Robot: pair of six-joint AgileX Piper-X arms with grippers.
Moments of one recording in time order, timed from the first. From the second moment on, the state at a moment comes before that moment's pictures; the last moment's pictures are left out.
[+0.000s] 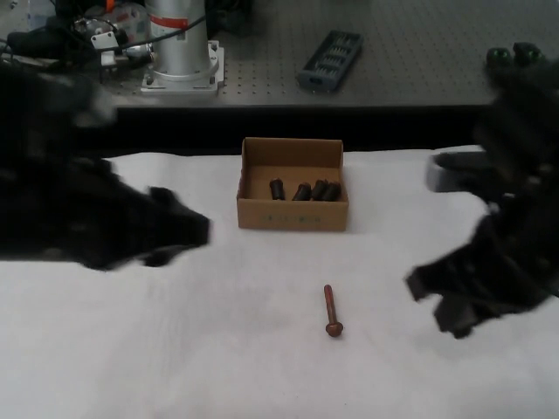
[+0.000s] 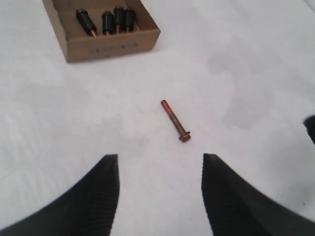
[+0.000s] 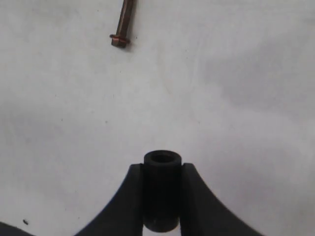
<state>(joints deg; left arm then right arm) -26.8 67.8 -48.4 17.8 15.6 -15.0 34.3 75.4 -57.0 60.8 -6.4 14.5</state>
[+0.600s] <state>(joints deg) -41.8 99.4 -61.0 9.0 6.1 -38.6 34.3 56.0 -51.0 67.7 -4.5 14.5</state>
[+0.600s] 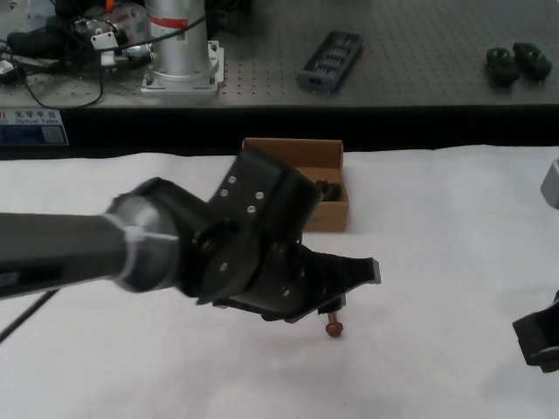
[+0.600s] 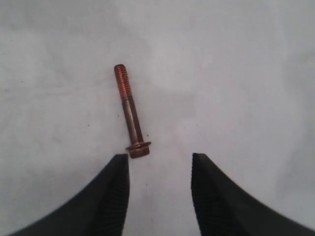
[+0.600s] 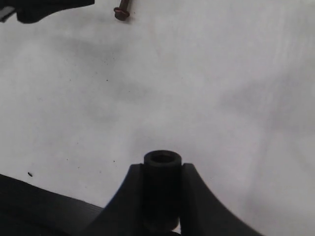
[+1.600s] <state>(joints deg) -41.8 111.0 -66.2 4.9 6.9 -40.4 34.3 56.0 -50.8 68.3 -4.5 11.6</state>
